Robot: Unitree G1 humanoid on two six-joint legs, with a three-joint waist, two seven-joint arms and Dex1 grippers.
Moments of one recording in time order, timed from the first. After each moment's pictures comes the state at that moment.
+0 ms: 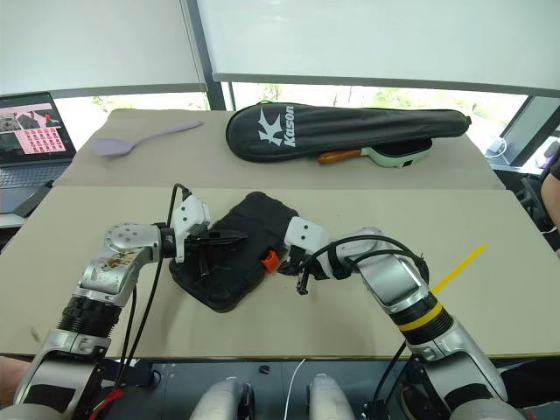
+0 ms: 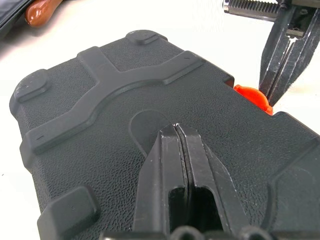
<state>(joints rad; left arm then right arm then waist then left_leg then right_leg) -0.51 0.55 -0.13 0.19 -0.19 0.24 -1.11 -0.61 -0.52 0.42 -0.15 0.10 0.73 1.02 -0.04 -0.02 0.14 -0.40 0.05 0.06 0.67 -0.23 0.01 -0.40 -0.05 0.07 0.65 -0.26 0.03</state>
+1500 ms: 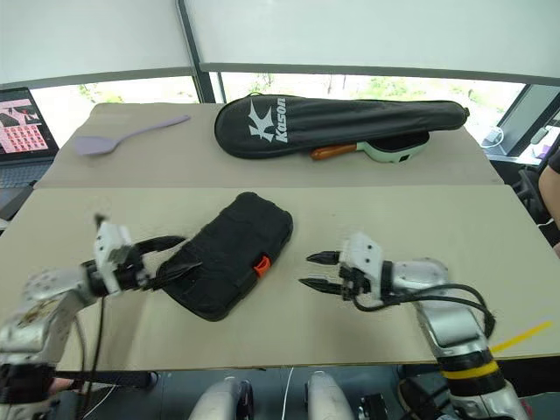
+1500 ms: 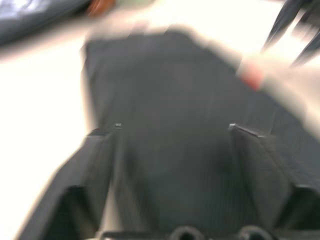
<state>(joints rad) -0.02 0.71 0.29 -0.10 -0.46 0.23 -1.08 -0.19 -0.63 0.03 -0.17 0.27 0.06 1.14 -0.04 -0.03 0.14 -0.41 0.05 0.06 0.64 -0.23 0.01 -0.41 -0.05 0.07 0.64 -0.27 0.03</state>
